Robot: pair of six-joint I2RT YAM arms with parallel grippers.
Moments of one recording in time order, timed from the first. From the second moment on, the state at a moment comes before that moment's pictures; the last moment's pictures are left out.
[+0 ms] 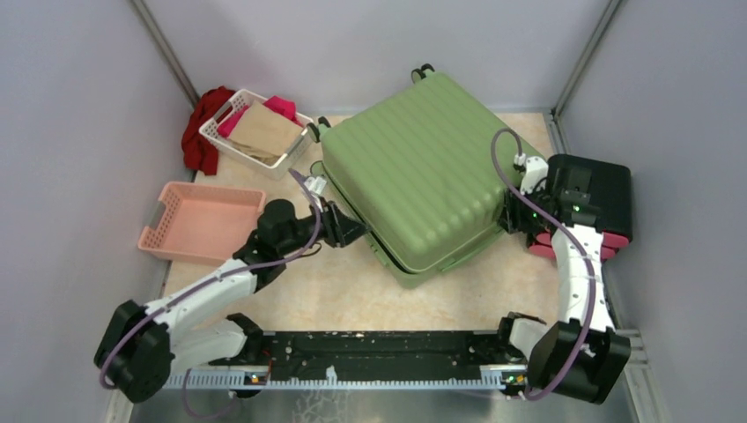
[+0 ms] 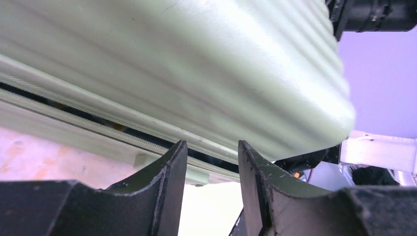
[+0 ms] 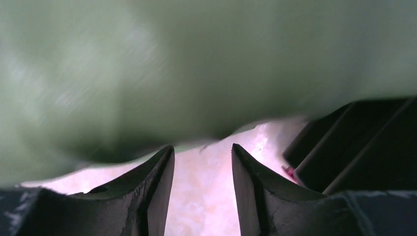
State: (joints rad) left arm -0.64 1.14 0.53 0.42 0.40 -0.66; right arm -0.26 1.06 0.94 -0.85 -0.50 -0.42
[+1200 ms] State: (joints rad) left arm -0.22 1.03 0.70 0.25 0.17 -0.53; right arm -0.35 1.31 1.14 -0.61 -0.64 -0.29
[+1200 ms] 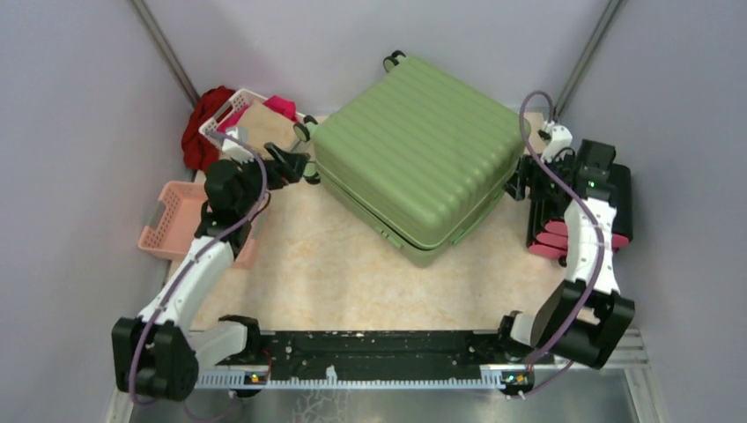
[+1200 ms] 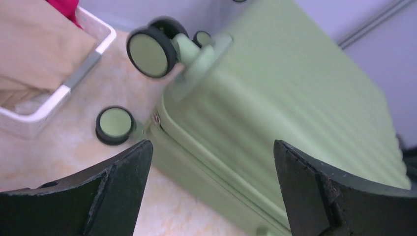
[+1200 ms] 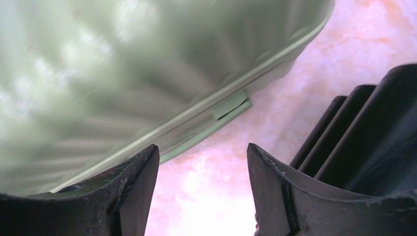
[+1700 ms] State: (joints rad) left arm -0.06 1.58 0.98 0.44 0.30 -0.95; right arm -0.35 1.12 0.81 -0.43 -0.72 -0.02
